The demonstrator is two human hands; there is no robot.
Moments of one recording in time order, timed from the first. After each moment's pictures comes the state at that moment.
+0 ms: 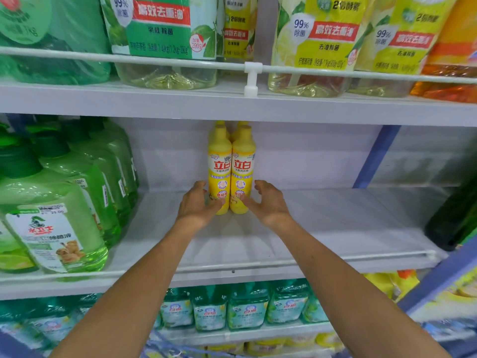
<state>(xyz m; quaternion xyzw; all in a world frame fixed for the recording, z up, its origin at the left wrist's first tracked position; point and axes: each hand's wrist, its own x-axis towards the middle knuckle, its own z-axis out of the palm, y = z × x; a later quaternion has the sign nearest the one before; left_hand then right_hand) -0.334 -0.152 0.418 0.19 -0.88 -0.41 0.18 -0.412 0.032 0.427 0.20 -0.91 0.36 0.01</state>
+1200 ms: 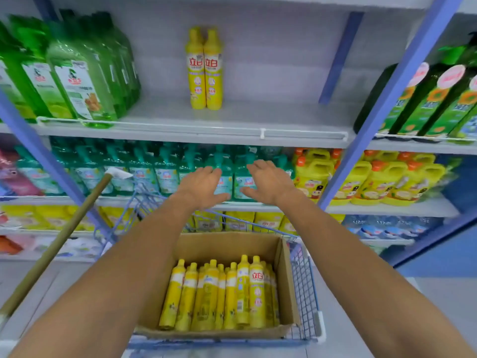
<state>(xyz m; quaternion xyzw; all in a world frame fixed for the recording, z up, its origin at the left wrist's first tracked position) -0.078 0.082 0.364 0.06 -1.00 -0.04 -0.02 -0.177 0.270 0.376 0.39 -0.92 0.00 0.00</state>
